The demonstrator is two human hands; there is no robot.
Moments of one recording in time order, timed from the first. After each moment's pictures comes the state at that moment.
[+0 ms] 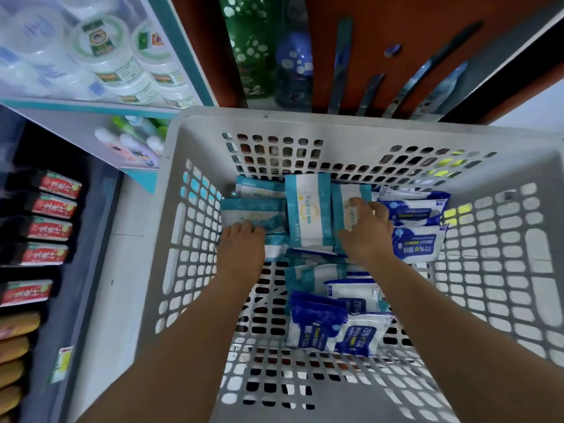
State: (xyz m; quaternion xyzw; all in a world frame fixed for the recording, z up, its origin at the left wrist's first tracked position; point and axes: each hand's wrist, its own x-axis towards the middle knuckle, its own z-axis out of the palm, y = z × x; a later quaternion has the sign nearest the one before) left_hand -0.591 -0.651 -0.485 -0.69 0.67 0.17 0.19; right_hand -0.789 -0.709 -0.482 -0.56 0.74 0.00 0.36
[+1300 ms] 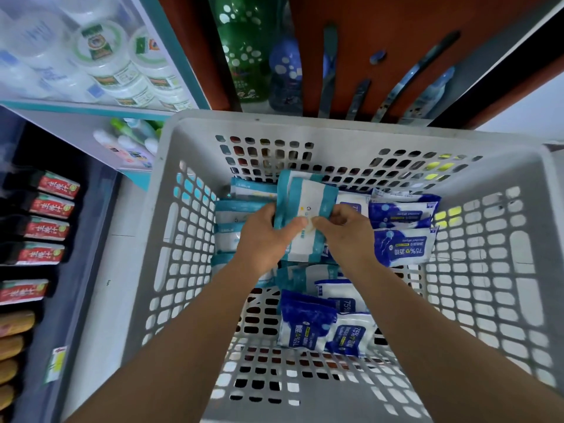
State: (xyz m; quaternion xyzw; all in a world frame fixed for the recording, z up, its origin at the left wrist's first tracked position) left_hand -0.629 -0.672 -0.447 -0.72 0.40 0.49 -0.29; right_hand -0.767 -0.701 -0.469 -0.45 0.72 -0.23 0.48
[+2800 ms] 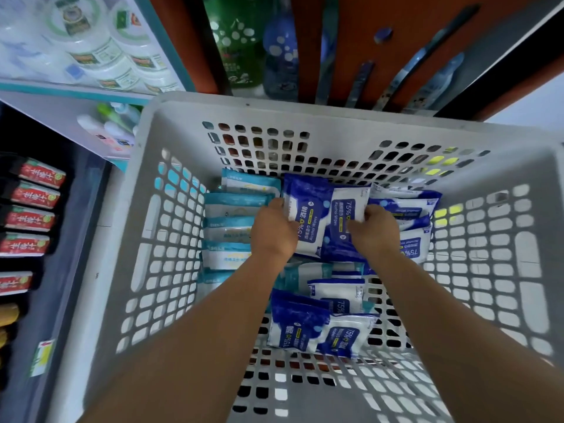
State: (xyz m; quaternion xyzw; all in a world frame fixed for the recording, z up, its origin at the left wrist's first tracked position) left_hand -0.657 -0.690 -0.494 -0.79 0.43 0.41 -0.16; right_hand -0.819 -0.724 -0.498 -0.50 0.77 -0.07 0.38
